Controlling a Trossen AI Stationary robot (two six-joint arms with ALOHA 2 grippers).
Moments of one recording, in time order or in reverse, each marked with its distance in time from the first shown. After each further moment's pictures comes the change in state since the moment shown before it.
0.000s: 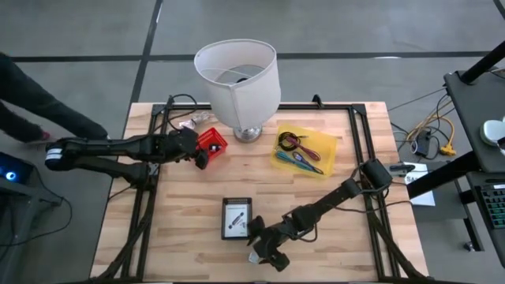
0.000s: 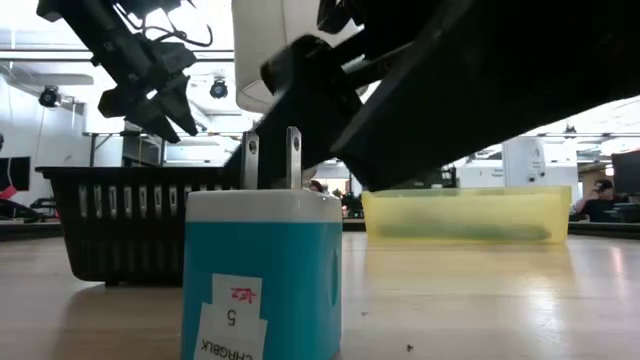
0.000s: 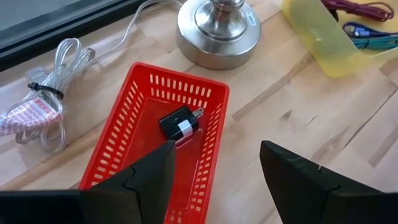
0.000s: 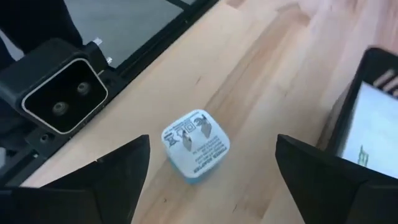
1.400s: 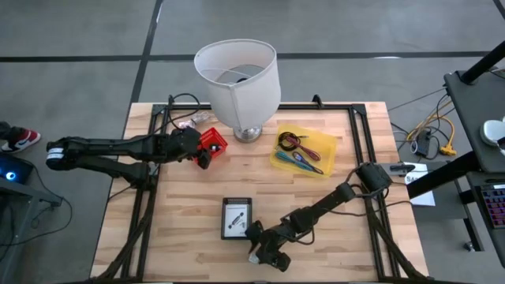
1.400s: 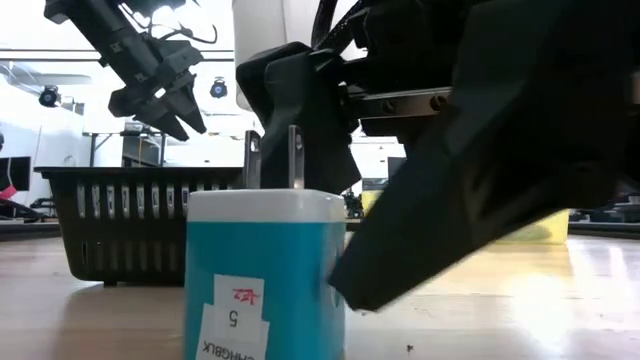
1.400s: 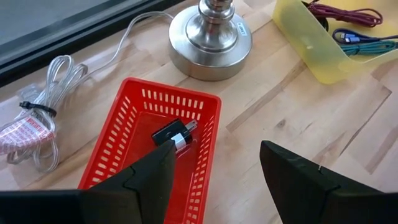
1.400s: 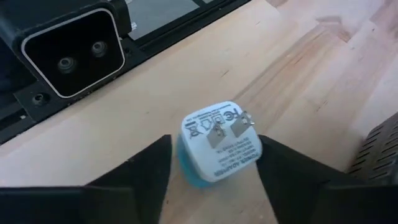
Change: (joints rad) left arm 0.002 0.027 0.001 0.061 -0.008 0.049; right arm 0.004 0.062 -0.002 0.067 -0.047 -0.227
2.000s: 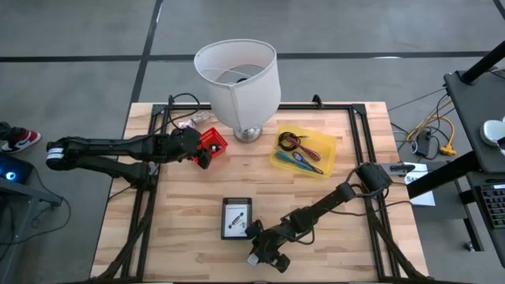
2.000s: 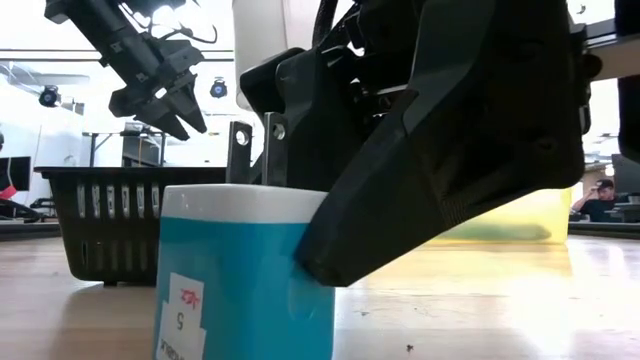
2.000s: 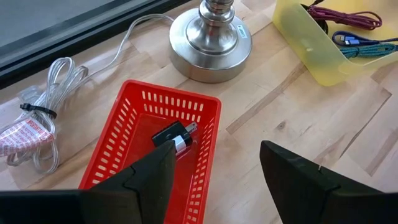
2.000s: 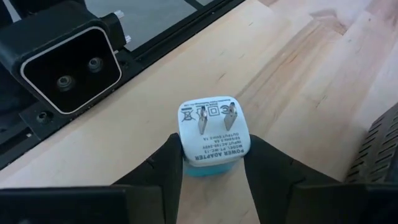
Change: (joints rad) left arm 0.000 0.000 -0.001 0.008 -0.005 0.001; right arm 0.000 0.000 0.001 0.004 -0.004 0.082
